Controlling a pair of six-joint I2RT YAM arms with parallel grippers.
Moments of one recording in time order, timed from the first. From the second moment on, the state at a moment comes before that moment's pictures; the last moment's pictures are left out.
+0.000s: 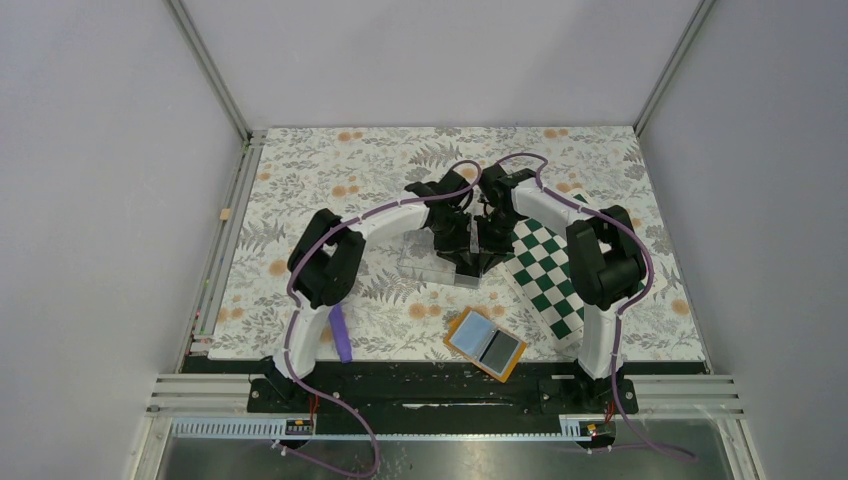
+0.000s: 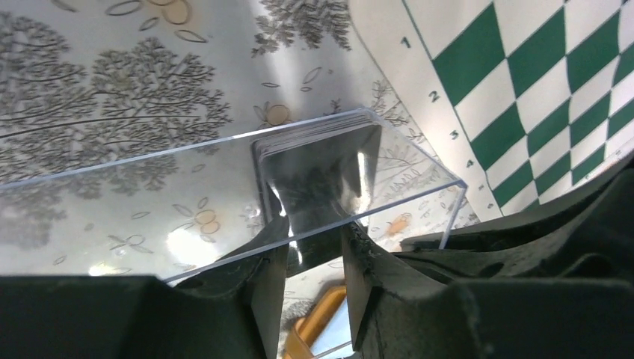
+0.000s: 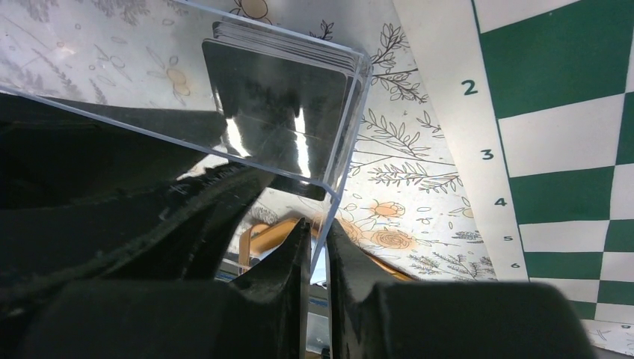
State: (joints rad) left arm -0.73 2.16 1.69 -0.70 0.28 -0.67; right arm 0.46 1.98 1.46 -1.01 -0.28 0.46
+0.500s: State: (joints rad) left arm -0.72 2.15 1.69 -0.75 0.20 -0.64; right arm 0.42 1.91 1.45 -0.97 -0.36 0.46
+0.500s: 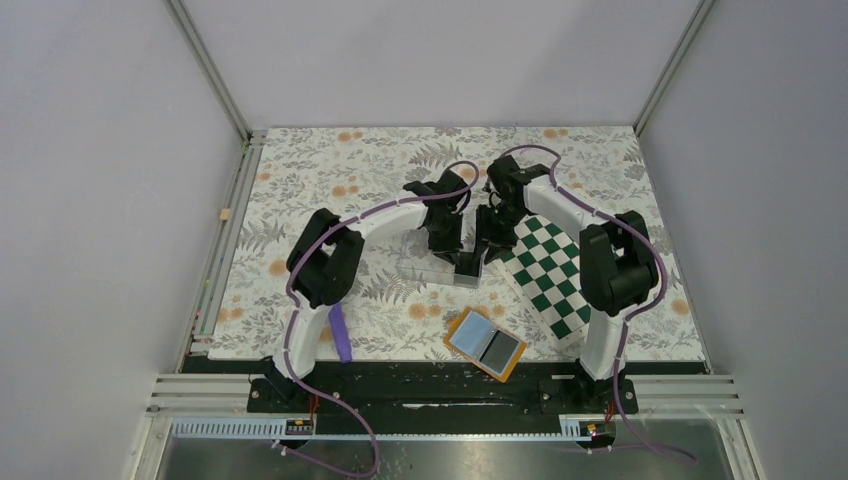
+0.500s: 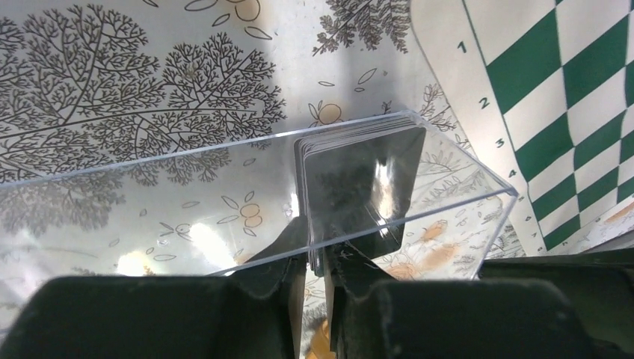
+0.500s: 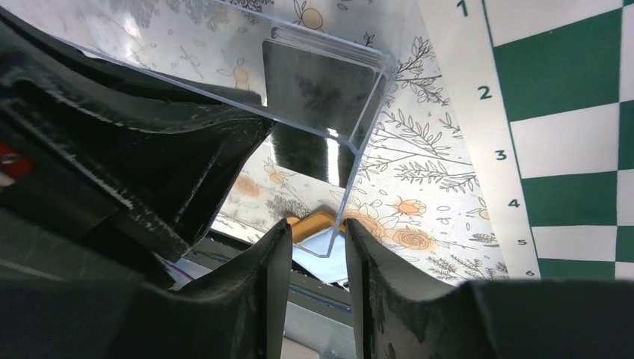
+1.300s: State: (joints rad) left arm -0.73 2.18 1.73 -0.77 0.22 -0.63; right arm 0.39 1.92 1.41 -0.94 -0.39 0.47
